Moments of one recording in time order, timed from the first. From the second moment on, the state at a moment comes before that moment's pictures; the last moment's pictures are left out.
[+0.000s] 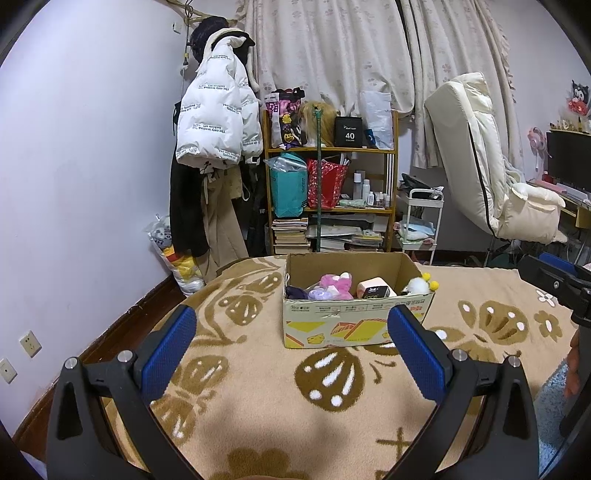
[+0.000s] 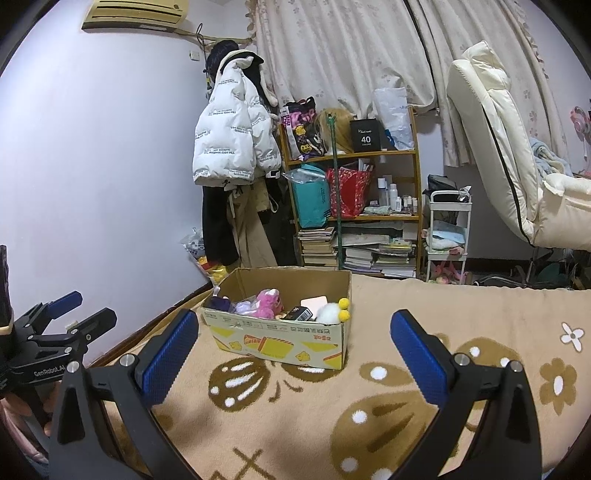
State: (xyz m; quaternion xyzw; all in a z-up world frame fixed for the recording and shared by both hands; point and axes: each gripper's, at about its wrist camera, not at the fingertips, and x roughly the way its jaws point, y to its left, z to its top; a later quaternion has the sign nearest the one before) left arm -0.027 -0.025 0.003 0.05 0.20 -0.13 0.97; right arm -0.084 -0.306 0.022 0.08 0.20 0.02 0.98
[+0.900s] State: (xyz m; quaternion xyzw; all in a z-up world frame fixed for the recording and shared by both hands) left arm -0.029 -0.029 0.000 0.05 0.20 -0.13 0.97; right arm -0.083 -0.303 0.017 0.08 0.21 0.02 0.98
